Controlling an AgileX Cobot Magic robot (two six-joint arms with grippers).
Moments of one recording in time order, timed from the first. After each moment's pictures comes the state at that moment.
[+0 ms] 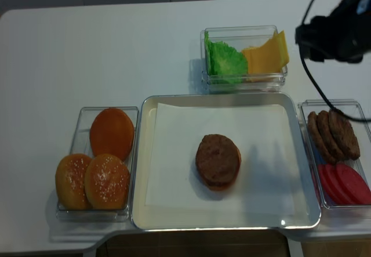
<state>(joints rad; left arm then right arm) -0.01 -0.02 -0.49 0.03 1.19 -0.04 0.13 1.47 -1.26 0.10 0.79 0.06</state>
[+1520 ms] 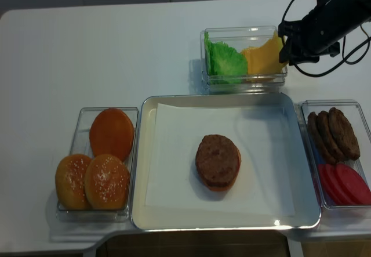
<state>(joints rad) -0.01 -0.02 -0.49 0.03 1.19 -0.04 -0.03 1.97 -1.59 0.54 0.90 -0.27</state>
